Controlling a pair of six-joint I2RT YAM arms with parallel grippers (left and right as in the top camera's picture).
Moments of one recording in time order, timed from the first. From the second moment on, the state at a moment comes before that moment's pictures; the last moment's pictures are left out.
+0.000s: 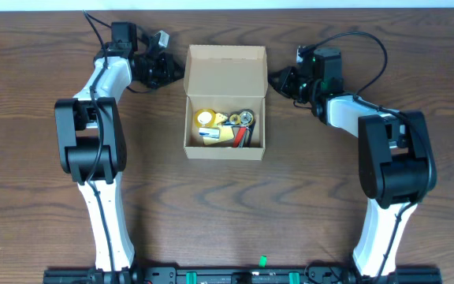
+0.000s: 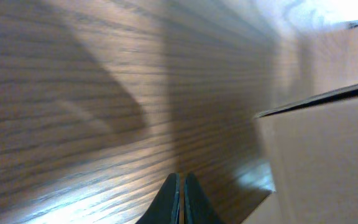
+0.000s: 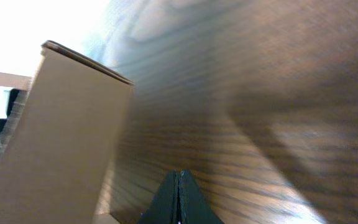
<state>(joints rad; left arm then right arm) 0.02 2.37 1.78 -0.52 0.82 -0.21 0.15 2.15 1.22 0.27 -0.61 0.75</state>
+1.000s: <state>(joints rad) 0.04 2.19 1.79 -0.56 1.11 -0.12 0.14 2.15 1.42 0.42 -1.07 0.74</state>
